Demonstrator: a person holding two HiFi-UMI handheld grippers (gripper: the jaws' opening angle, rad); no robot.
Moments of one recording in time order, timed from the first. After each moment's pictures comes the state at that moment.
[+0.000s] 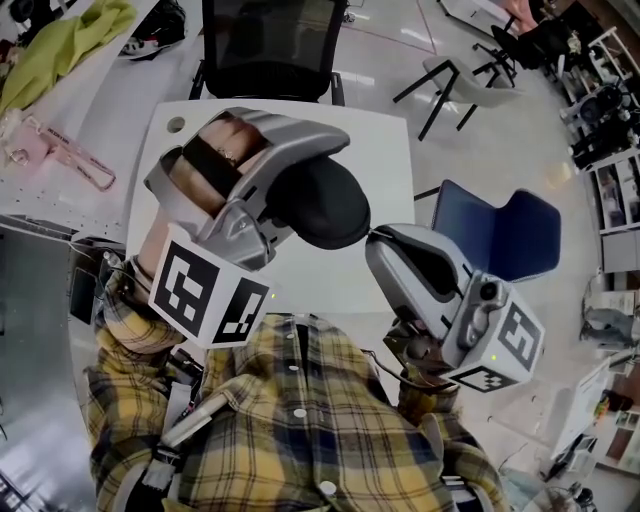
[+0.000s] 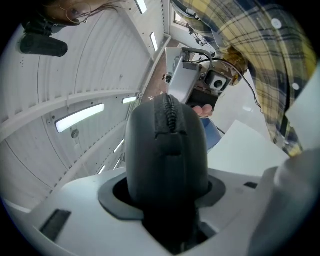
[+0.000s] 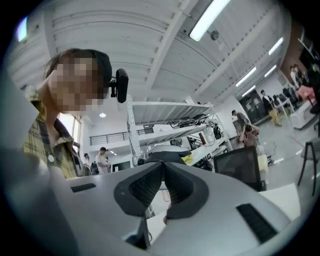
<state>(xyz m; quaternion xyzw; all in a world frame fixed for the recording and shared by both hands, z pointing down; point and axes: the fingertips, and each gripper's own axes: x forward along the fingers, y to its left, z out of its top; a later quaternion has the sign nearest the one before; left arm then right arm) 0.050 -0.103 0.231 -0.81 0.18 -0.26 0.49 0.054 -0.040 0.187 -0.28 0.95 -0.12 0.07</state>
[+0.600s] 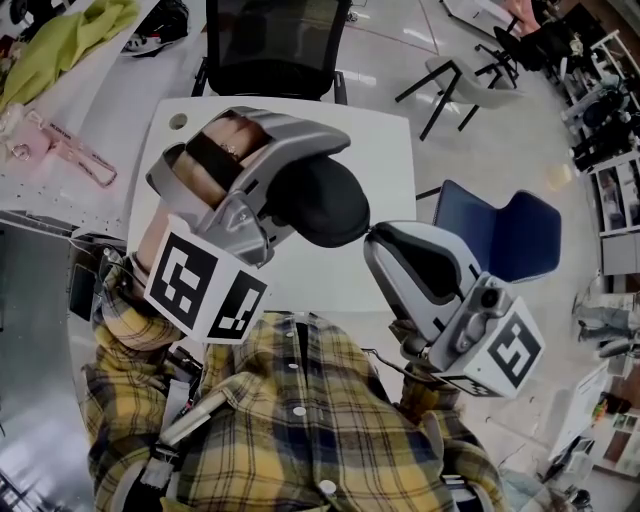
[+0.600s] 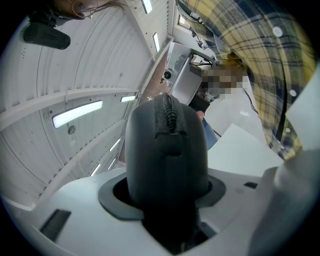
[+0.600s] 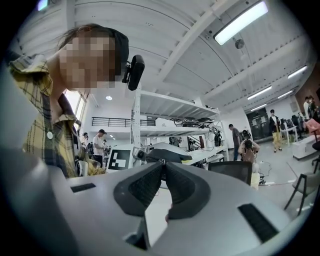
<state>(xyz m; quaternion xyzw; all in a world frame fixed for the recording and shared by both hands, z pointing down) 0.046 -0.100 0.235 -0.83 0.16 -0.26 0.47 0.047 -0.037 0.187 -0.29 0.96 -0.02 0.01</state>
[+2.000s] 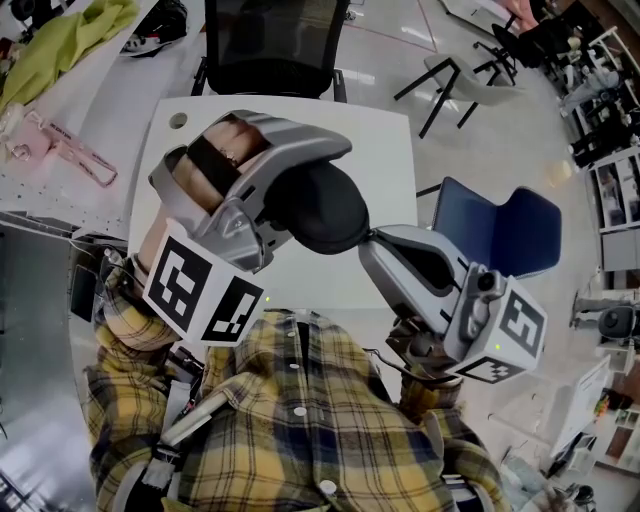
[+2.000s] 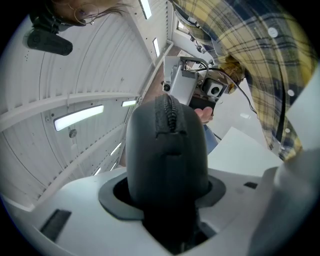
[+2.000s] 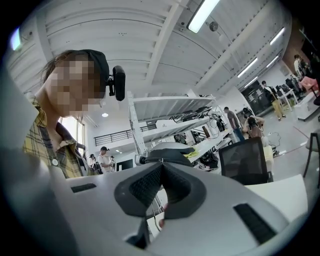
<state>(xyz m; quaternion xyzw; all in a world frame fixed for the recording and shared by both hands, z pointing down) 0.045 -0.088 0.235 -0.83 0.15 -0.23 0.48 0.041 -0.033 0.194 -0.25 0.96 -0.15 0.05</state>
